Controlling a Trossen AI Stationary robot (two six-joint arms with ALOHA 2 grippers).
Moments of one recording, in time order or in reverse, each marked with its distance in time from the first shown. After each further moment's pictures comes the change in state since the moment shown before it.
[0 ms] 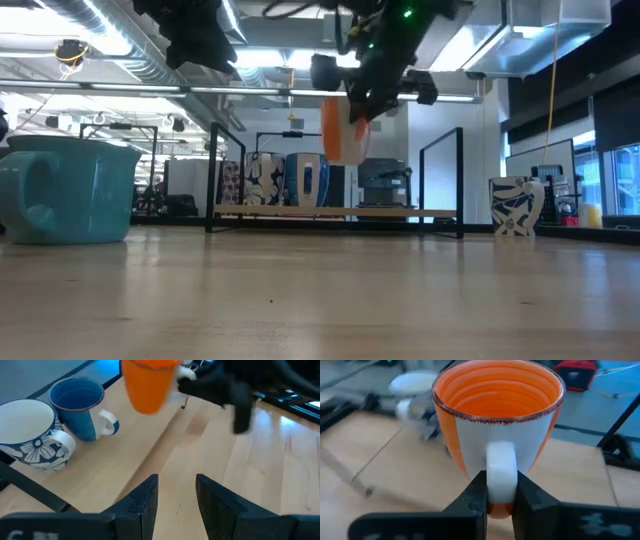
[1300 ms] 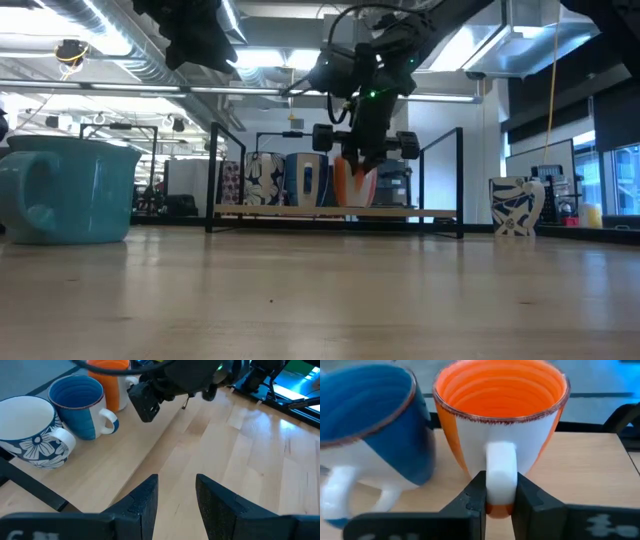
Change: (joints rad) left arm 0.000 0.000 0.000 -0.001 -0.003 -0.026; right arm -0.280 0.150 0.004 0.154 -0.190 -0.012
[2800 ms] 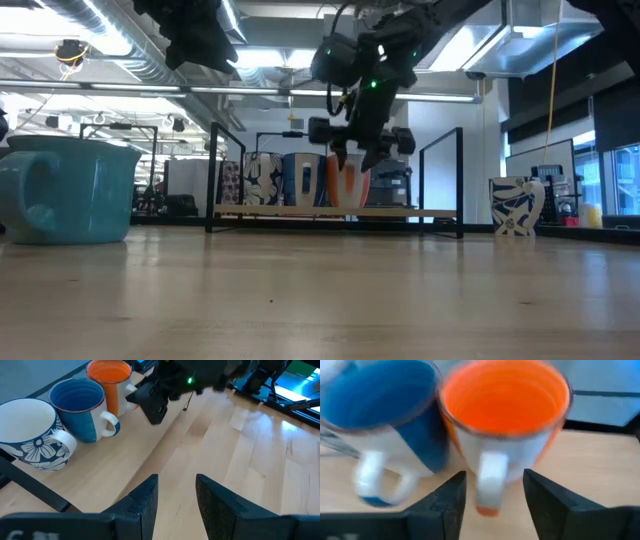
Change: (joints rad) left arm 0.000 0.000 0.000 0.004 -0.009 0.001; right arm 0.004 -0.041 -0.001 0.031 -0.072 -0.088
